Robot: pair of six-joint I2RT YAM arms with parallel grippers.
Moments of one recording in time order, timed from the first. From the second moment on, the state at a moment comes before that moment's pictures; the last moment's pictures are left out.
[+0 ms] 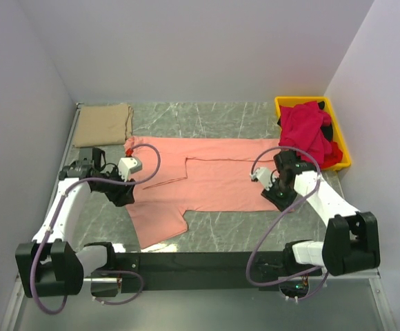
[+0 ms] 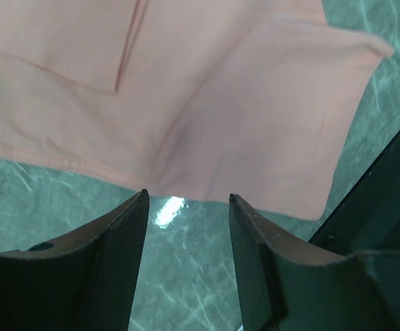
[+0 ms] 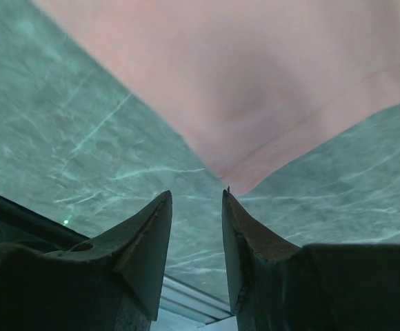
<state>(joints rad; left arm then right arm) 0.05 1.15 0.87 -0.95 0.61 0.80 0.15 1.30 0.83 -0.95 -0.05 -0.76</state>
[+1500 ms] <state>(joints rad) -0.10 1.20 0.56 -0.66 0.40 1.06 0.15 1.41 0.69 -0.69 0.11 -0.82</state>
